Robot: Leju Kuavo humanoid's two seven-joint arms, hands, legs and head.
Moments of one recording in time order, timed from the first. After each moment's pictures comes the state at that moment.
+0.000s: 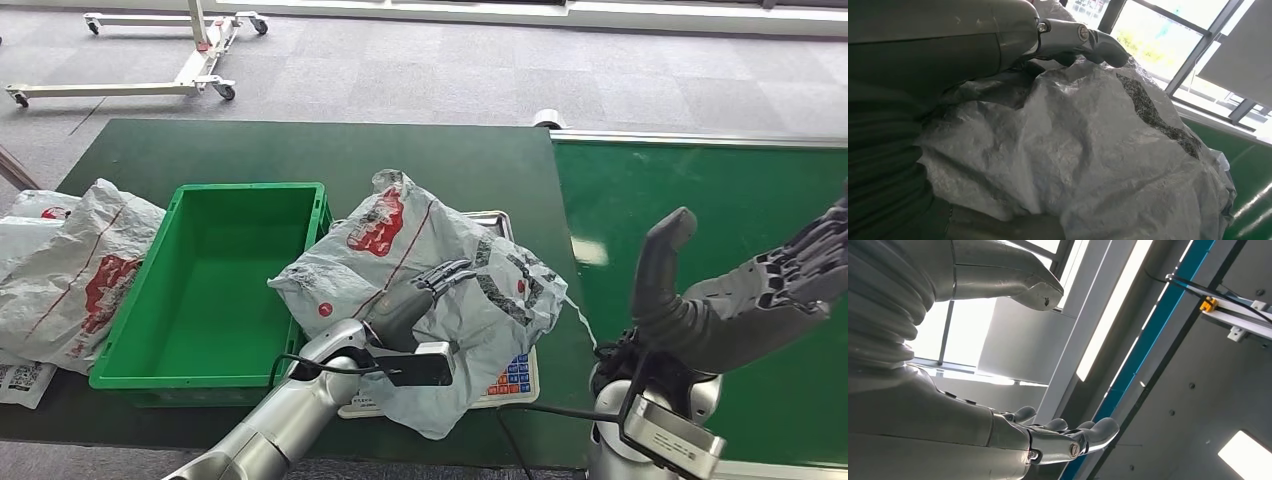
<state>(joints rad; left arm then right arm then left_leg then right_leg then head) -0.46 -0.15 -0.48 -0.85 -0.74 -0.04 -0.62 -0.21 0.23 0.22 -1.94 0.74 -0.70 -0.70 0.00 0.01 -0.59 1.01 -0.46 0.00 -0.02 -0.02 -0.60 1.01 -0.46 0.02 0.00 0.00</state>
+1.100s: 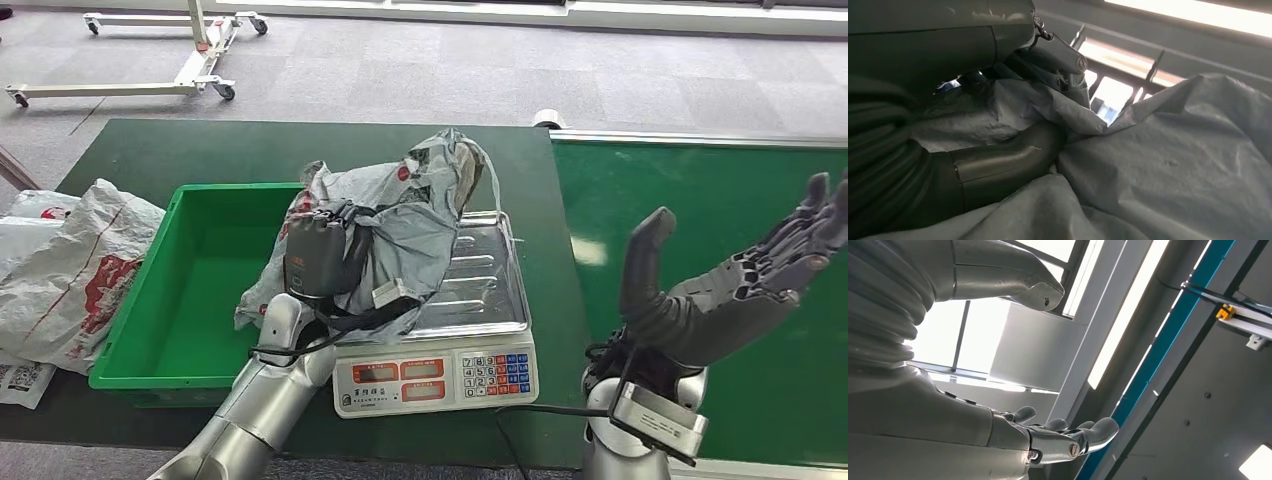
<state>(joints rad) -0.44 -0.13 -0.31 -1.04 -1.12 0.69 -0.37 -0.20 0.24 0.21 -1.90 0.73 -0.70 -0.70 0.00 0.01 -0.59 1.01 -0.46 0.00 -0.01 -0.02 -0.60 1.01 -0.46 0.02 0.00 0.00</state>
